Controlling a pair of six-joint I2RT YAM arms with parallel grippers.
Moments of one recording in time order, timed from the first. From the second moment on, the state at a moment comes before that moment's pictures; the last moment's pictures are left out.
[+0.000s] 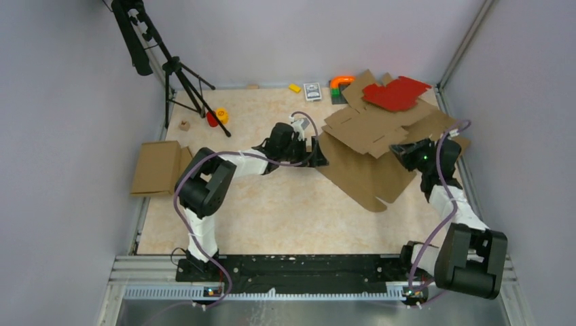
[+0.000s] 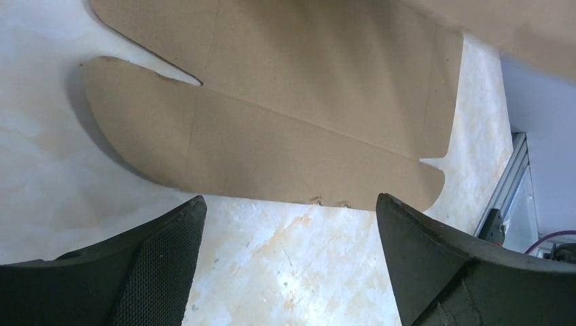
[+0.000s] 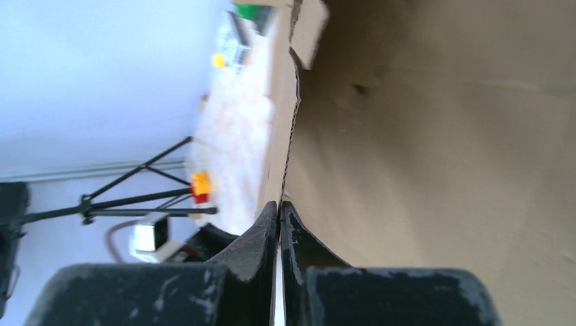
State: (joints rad) left arm -0.59 1.95 1.12 0.25 0.45 -0.57; right arm -0.22 1.19 0.51 0.21 -0.41 1.01
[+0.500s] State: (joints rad) left arm -0.59 1.75 0.95 0.38 0.36 -0.55; right arm -0.22 1.05 0.77 0.01 -0.49 1.03
